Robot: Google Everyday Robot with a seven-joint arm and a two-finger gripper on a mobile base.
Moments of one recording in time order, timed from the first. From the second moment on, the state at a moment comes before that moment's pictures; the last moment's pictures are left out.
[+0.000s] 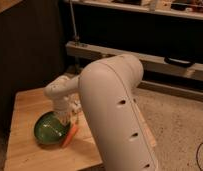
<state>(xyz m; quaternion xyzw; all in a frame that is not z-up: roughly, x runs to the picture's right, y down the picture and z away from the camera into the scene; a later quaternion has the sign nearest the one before) -0.204 0.183 0.819 -0.39 0.12 0.36 0.84</state>
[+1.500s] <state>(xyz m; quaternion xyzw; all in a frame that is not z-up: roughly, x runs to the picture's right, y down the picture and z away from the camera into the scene) -0.066 0.189 0.821 -0.38 0.12 0.46 0.80</state>
